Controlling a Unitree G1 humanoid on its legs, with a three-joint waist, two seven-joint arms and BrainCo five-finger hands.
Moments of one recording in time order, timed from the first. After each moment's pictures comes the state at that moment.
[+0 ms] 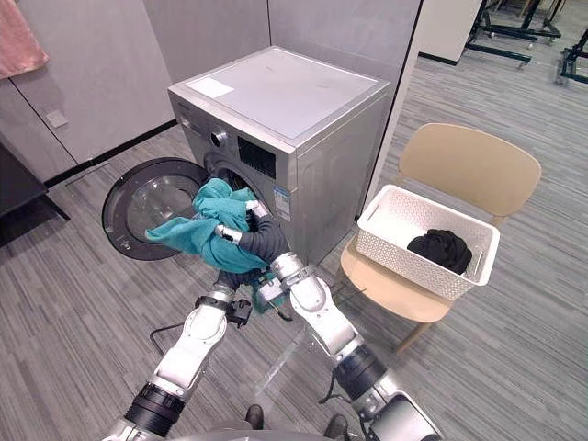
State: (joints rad) left arm -0.05 0.10 -0.30 0.09 0.13 -0.07 0.16; right arm -0.30 -0.08 0.52 0.02 0.12 -0.24 -0.05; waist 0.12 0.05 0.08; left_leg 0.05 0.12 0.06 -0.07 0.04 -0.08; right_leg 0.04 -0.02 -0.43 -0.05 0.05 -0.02
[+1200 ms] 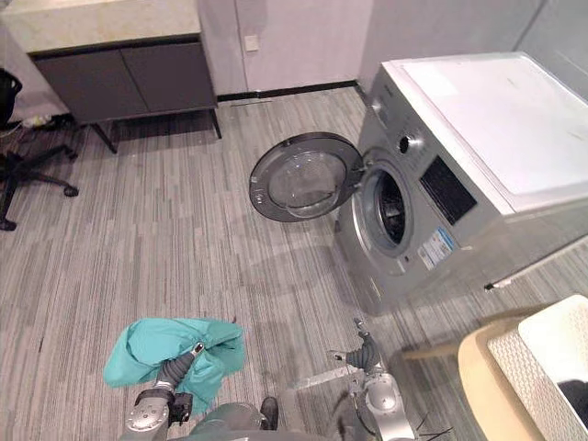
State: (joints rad) left arm 0.29 0.11 0.01 0.35 0.08 -0.01 0.03; right arm 0.10 -0.10 0.06 0.64 -0.16 -0.17 -0.13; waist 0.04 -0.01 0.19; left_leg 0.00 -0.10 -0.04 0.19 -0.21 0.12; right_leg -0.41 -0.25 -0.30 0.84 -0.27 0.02
